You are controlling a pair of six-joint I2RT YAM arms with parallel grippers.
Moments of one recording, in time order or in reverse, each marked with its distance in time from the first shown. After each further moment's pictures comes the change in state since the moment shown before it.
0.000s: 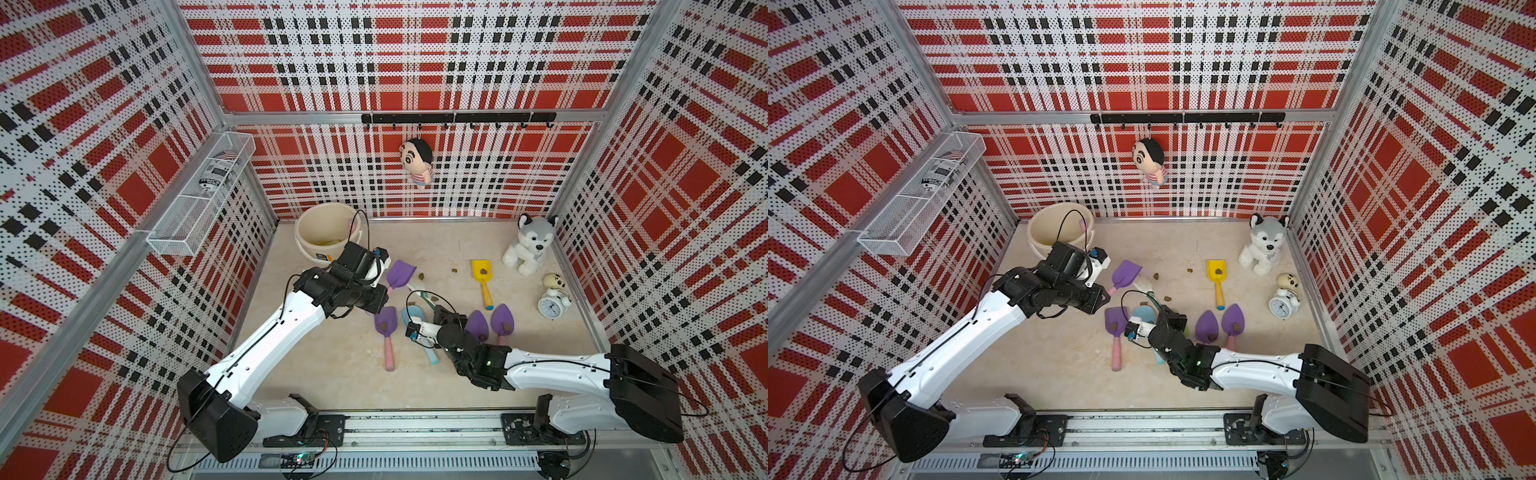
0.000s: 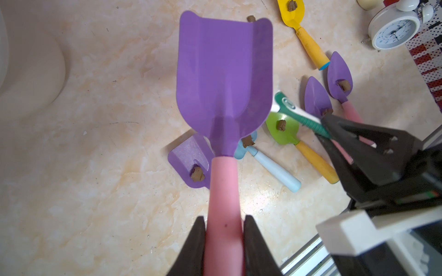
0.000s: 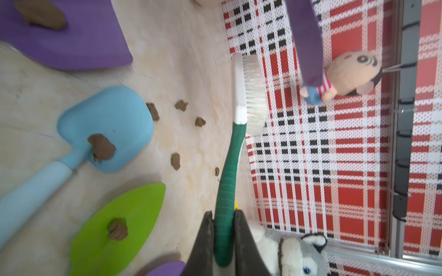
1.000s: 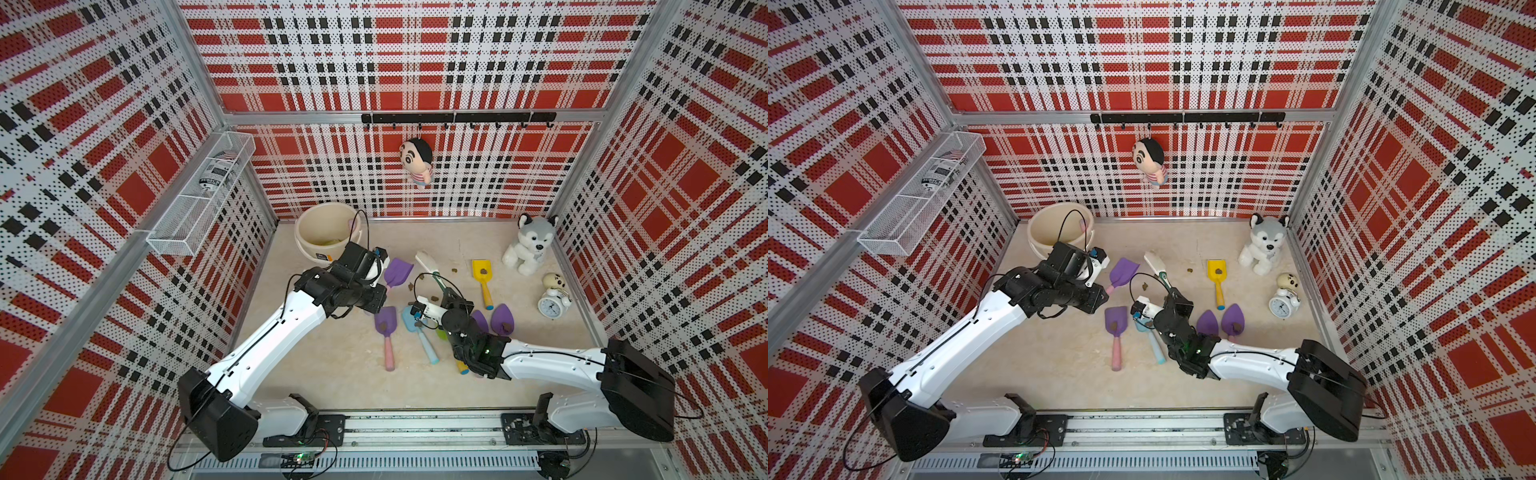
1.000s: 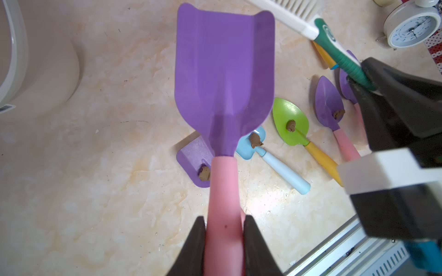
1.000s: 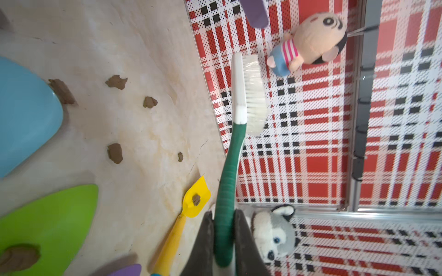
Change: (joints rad) left arm -0.005 0.003 -0.001 -0.004 -0.046 0.005; right arm -0.131 -0.017 0.019 0.046 0.072 0.016
